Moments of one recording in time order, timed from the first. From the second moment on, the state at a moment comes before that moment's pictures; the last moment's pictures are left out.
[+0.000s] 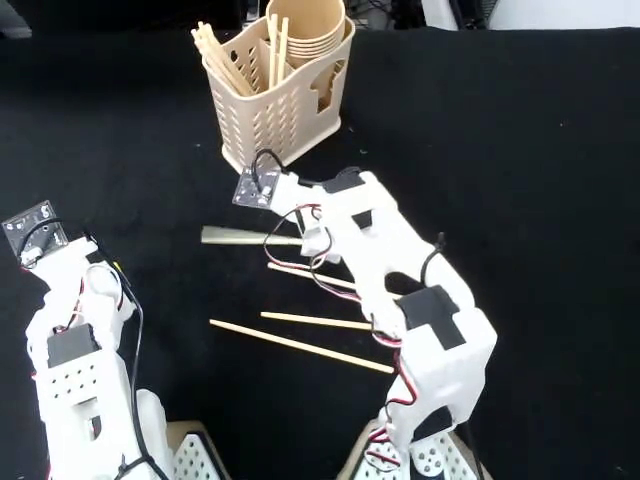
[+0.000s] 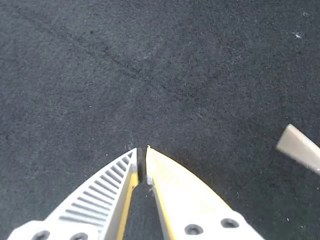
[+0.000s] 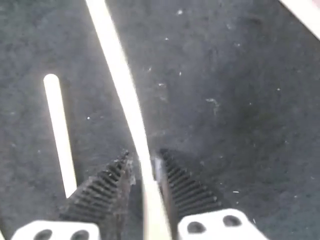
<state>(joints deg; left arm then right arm) -26.5 -63.7 78.0 39.8 7.7 -19.8 18.1 18.3 50.9 56.7</state>
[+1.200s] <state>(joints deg) -26.5 -63.7 78.0 39.8 7.7 -18.6 -23.6 53.1 66.5 64.2</state>
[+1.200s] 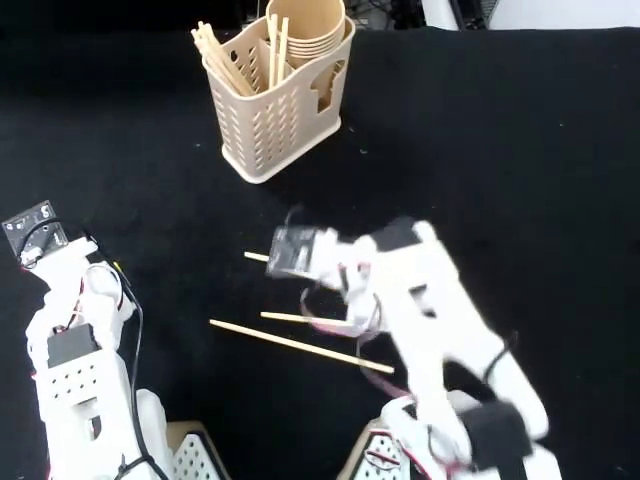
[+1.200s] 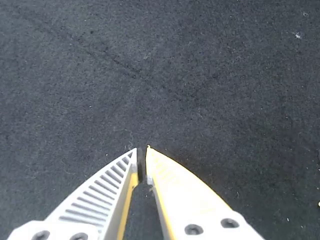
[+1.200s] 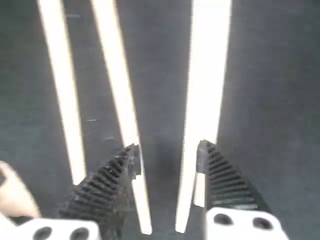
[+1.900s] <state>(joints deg) -26.5 -63.7 78.0 39.8 7.7 -31.9 -23.8 65.6 54.0 54.0</state>
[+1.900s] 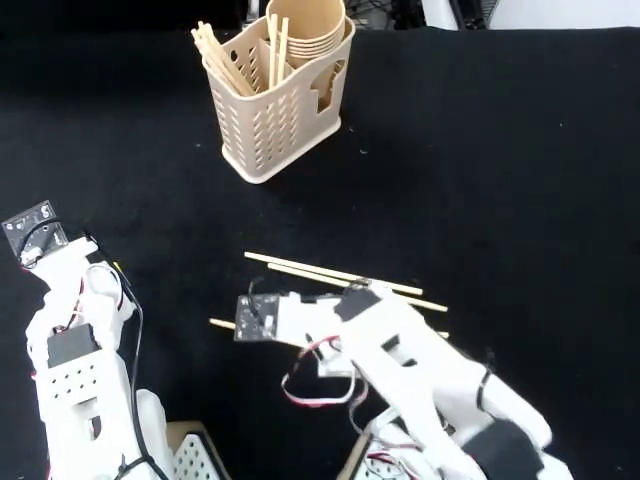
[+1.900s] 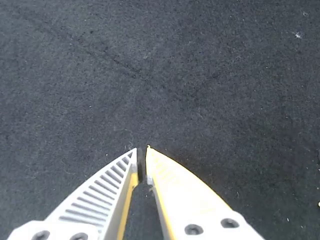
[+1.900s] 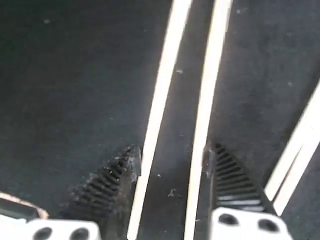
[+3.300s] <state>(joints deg) -26.5 -63.7 78.0 39.8 7.7 -27.0 -22.5 60.5 62.0 57.7</state>
